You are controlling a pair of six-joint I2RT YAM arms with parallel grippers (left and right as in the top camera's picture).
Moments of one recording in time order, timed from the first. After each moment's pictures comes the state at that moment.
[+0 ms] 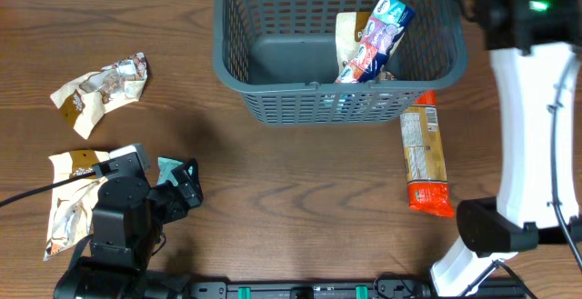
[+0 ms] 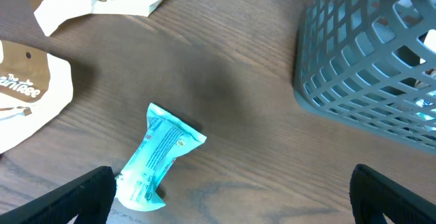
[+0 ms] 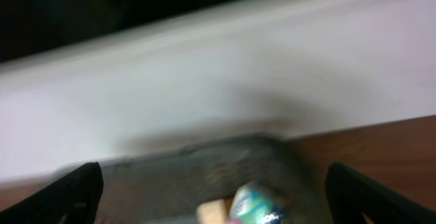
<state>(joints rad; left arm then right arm) -0.20 0.54 0.76 -0.94 -0.14 -0.48 0.13 1.87 2.48 -0.99 0.09 0.33</state>
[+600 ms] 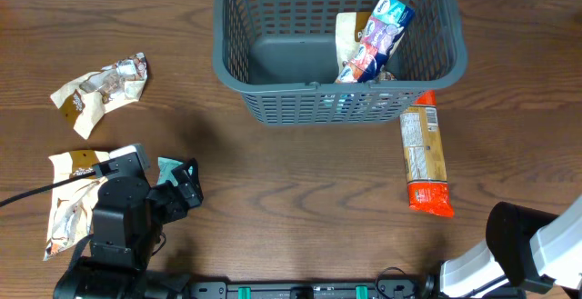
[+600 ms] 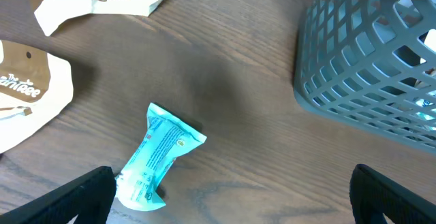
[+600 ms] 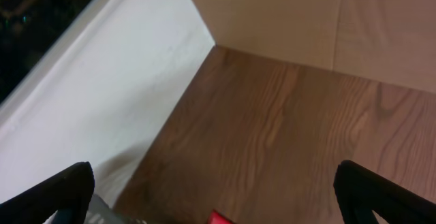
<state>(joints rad) -0.20 0.54 0.76 -0.94 -0.14 -0.48 -0.24 1.80 2.88 -1.69 0.45 0.77</state>
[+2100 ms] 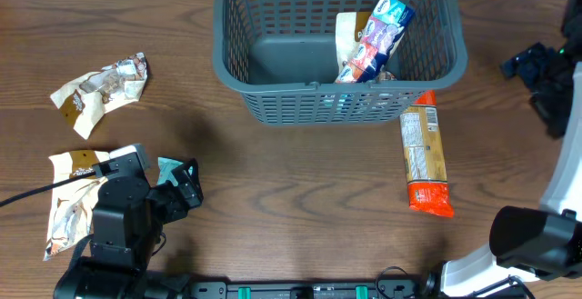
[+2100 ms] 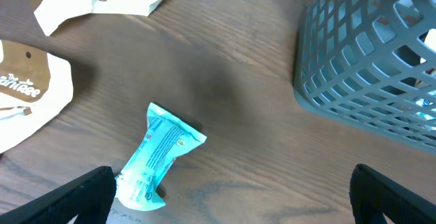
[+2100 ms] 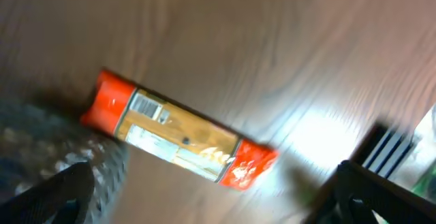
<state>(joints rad) -0.20 0.54 0.76 -0.94 -0.14 -0.48 -0.30 1.77 2.02 -1.67 0.17 0.90</state>
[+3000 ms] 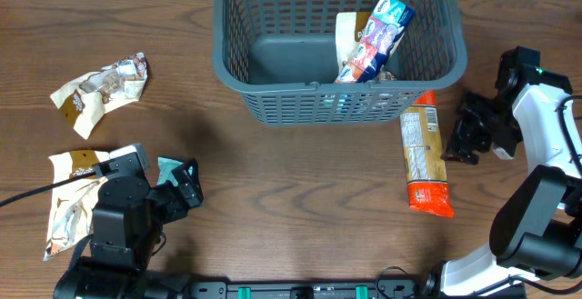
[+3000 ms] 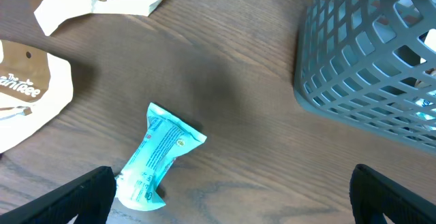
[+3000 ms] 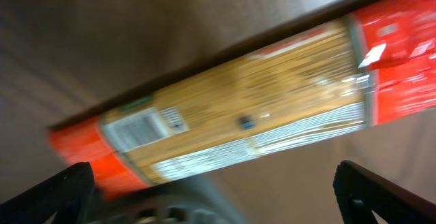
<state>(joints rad) -0.20 0.54 0.76 -0.94 -0.14 -0.48 -0.30 1.77 1.33 -1.09 -0.21 1.74</state>
